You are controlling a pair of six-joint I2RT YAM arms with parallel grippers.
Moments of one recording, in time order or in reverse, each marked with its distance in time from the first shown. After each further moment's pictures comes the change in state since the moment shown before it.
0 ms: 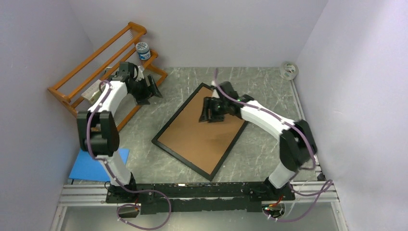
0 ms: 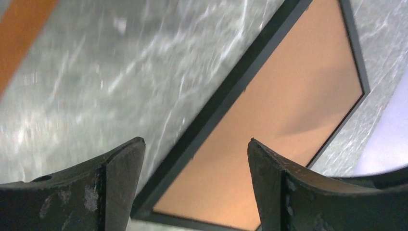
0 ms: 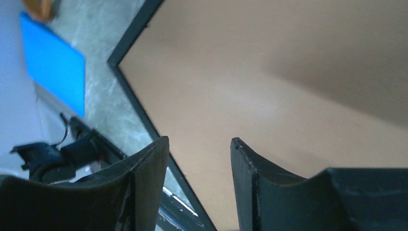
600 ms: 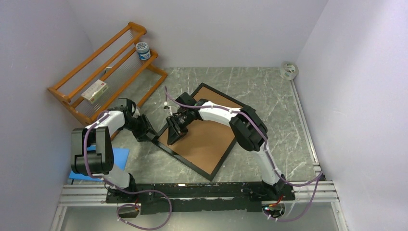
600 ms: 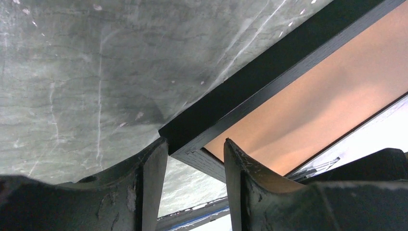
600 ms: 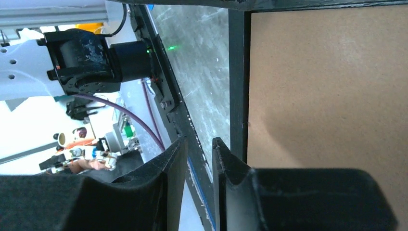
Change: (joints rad) left arm 0.067 -0.306 -0.683 0.072 0.011 -0.132; right arm 0.243 0.618 0.454 0.026 -0.630 -0.161
